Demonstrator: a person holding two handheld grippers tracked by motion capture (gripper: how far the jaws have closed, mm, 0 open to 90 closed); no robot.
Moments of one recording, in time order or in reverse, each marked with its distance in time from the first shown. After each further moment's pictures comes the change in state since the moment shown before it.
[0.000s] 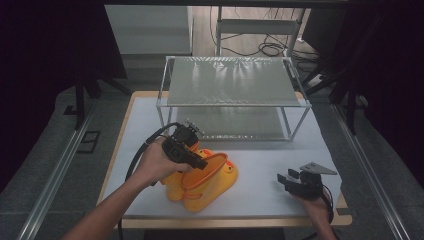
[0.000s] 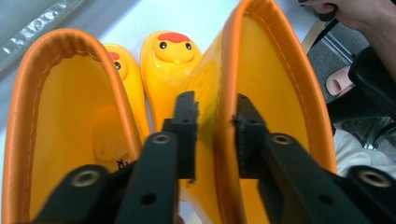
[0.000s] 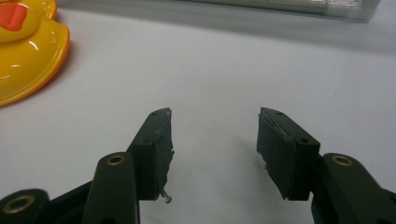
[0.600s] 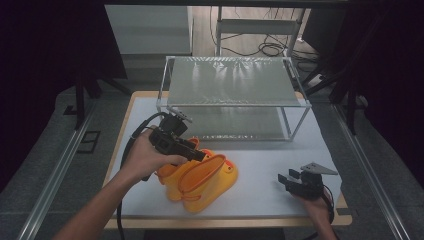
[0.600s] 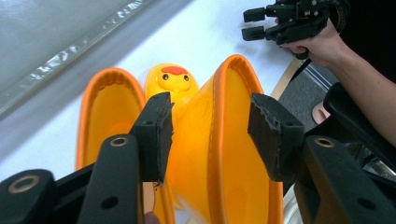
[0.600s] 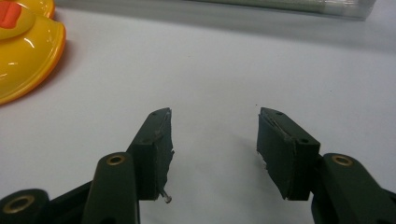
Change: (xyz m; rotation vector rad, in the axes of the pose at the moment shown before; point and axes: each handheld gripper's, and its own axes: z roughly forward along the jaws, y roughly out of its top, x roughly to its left) left arm 0.003 -0.001 -0.043 -0.118 -0.017 -0.021; right arm -0.002 -0.001 -0.001 0.003 -0.001 0.003
